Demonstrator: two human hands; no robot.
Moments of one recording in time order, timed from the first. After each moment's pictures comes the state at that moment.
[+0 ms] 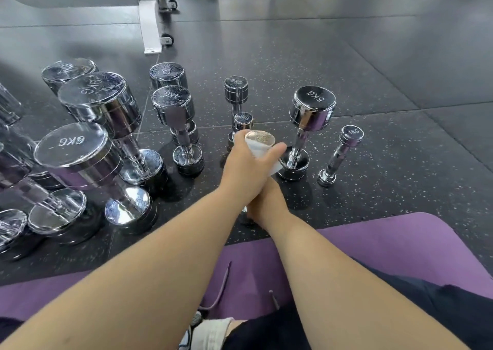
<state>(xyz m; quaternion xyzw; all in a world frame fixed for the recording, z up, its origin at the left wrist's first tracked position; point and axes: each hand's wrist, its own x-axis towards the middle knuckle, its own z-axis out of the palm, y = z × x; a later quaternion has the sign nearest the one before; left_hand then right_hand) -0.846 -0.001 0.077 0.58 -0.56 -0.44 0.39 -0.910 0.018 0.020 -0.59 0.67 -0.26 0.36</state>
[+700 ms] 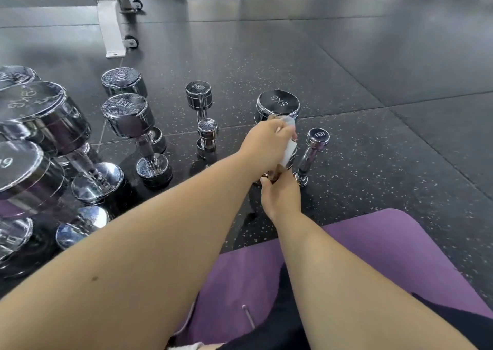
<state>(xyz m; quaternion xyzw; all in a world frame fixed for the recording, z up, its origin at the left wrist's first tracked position) -0.929 -0.047 0.106 0.50 -0.71 -0.41 0.28 -0.982 0.001 0.021 -0.40 0.77 -0.39 0.31</state>
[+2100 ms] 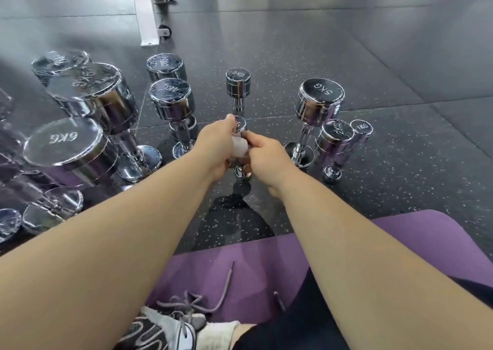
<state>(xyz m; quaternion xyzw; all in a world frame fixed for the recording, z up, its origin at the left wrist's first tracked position) -0.811 -0.049 0.090 0.60 -0.40 -0.55 0.43 -0.910 -0.038 0.041 -0.51 0.60 -0.38 0.48</state>
